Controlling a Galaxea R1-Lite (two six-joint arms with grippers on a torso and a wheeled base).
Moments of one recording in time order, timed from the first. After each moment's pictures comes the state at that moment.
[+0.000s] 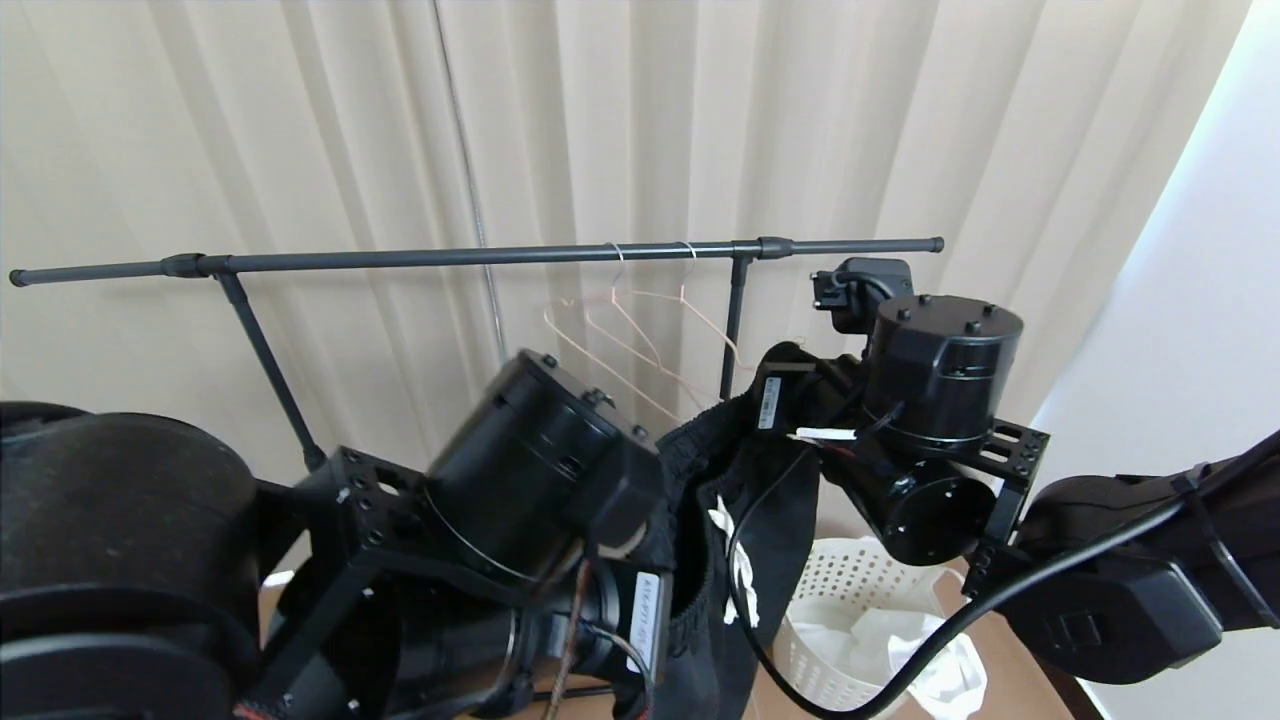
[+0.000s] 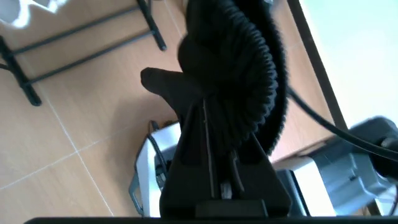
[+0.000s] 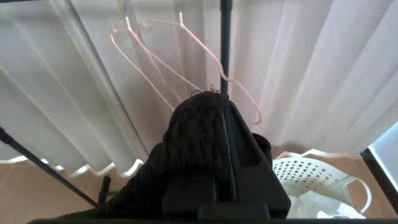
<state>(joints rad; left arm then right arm) -0.96 1.66 -1.11 0.29 0.25 -0.56 0.74 1.86 -0.93 -0.81 -0.67 0.19</state>
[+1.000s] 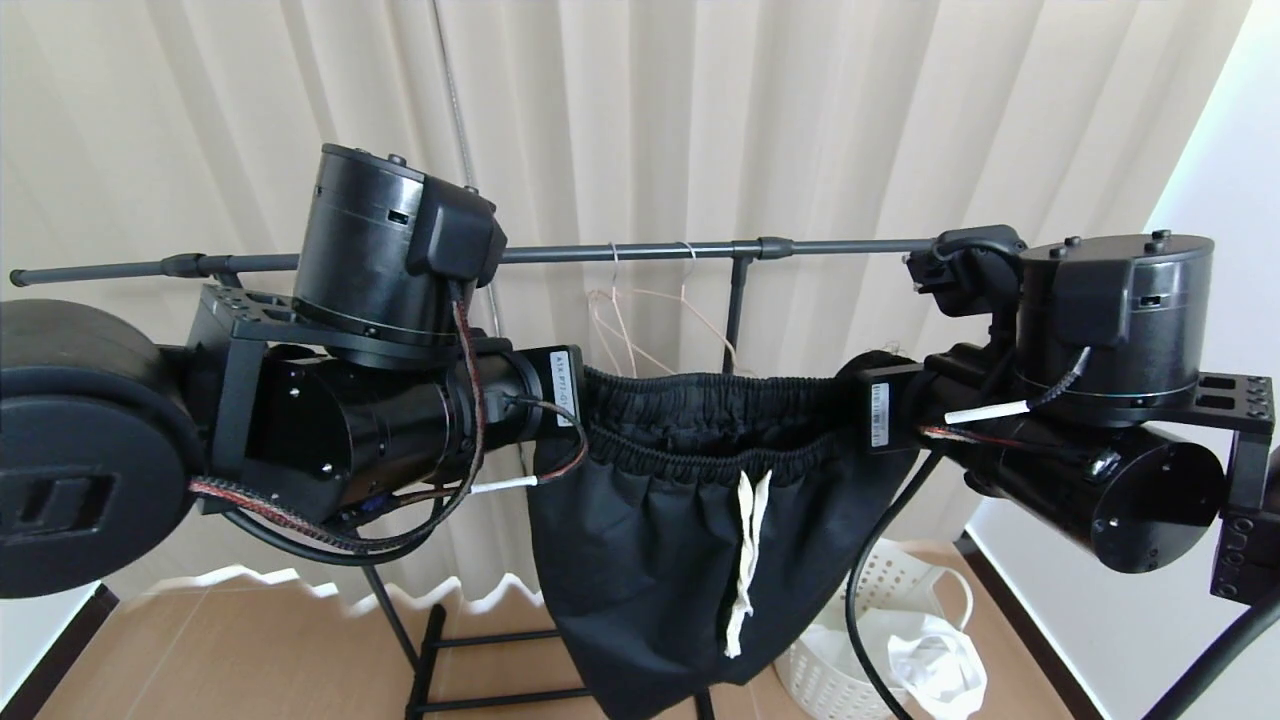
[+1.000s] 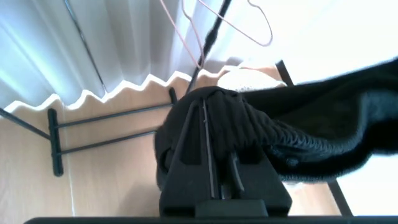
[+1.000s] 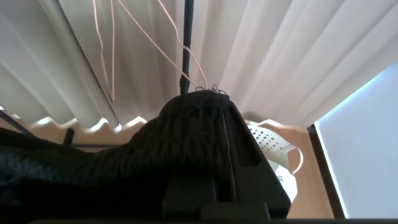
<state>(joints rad) -0.74 1.64 -1.18 0.02 0.38 -0.41 0.70 1.61 -0.93 -0.34 -0.64 0.15</state>
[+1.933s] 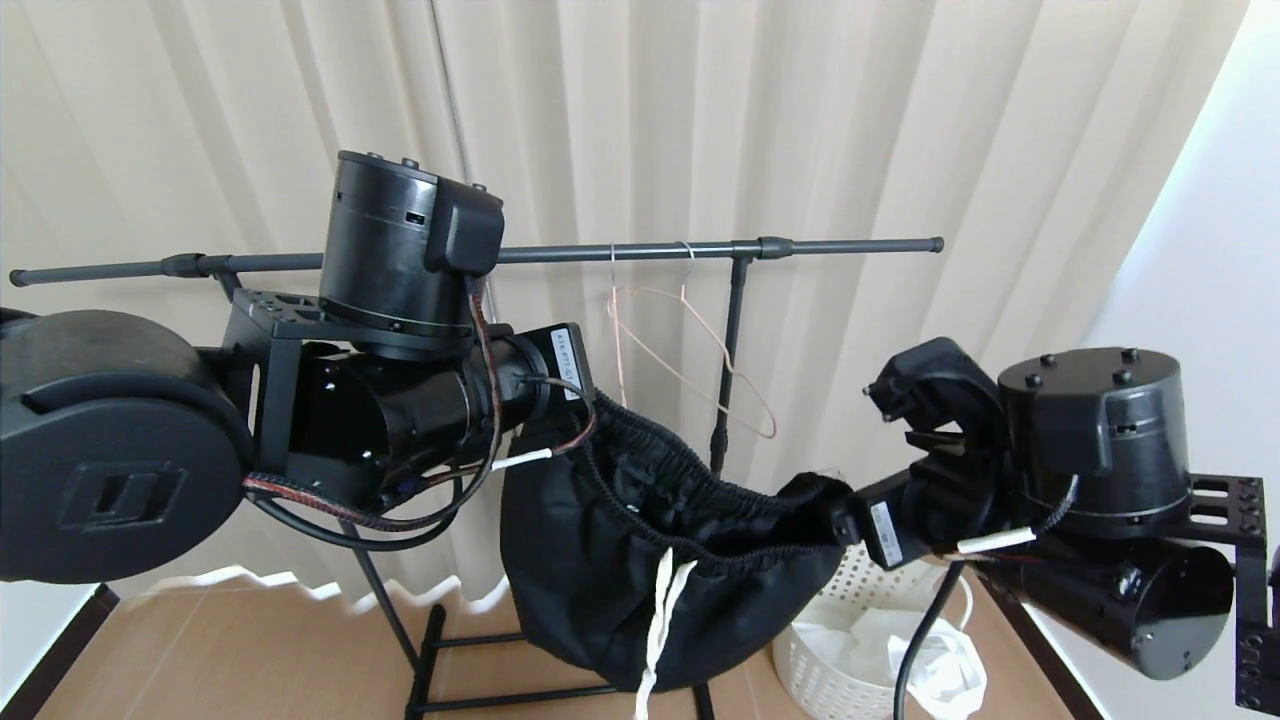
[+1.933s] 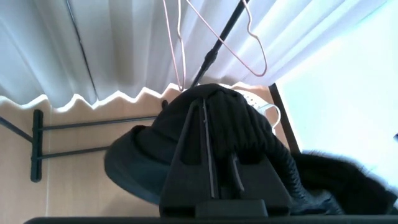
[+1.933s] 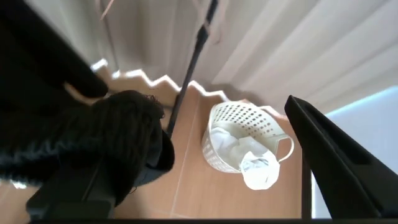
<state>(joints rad) -0.72 1.67 -1.18 -0.07 0.42 -0.49 0.73 1.58 -0.72 -0.35 -0.49 0.01</state>
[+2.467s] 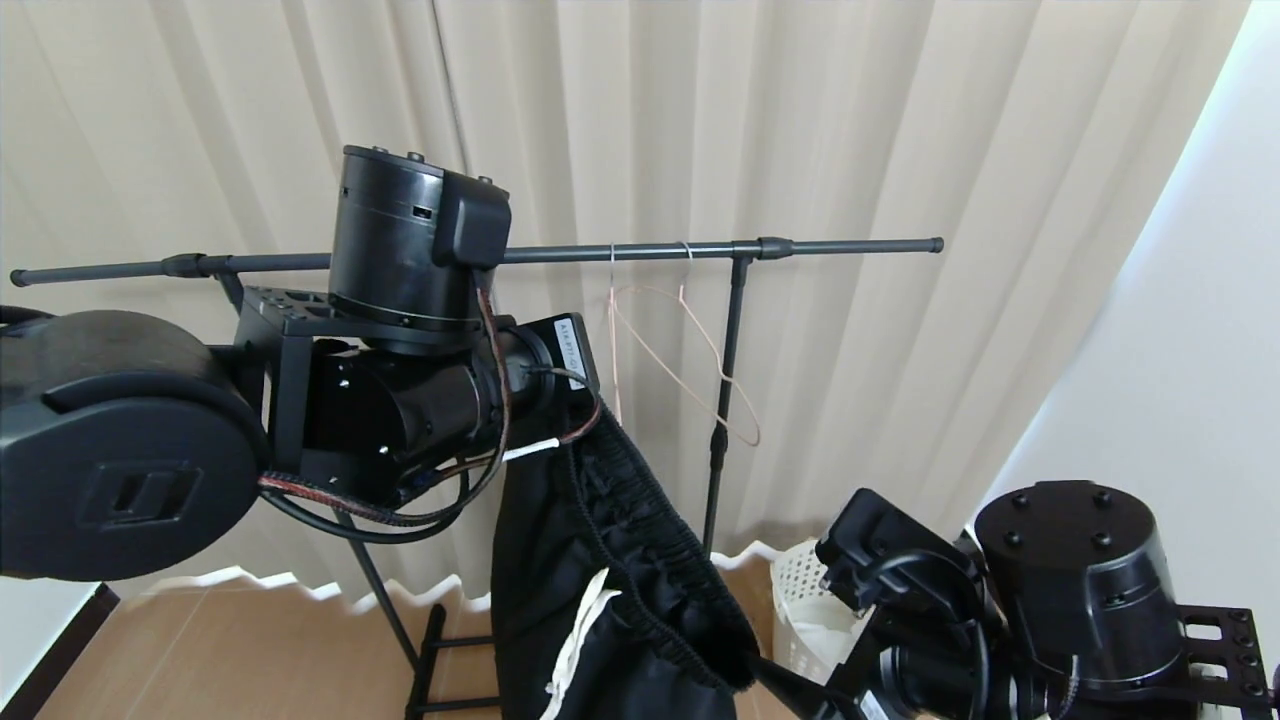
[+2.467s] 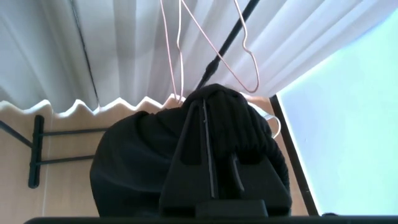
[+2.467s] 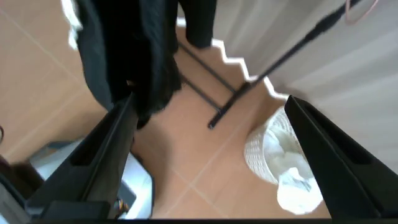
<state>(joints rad) -0.73 1.69 -1.18 -0.10 0.45 -0.49 0.84 1.58 -0.53 -0.45 -0.17 -0.07</state>
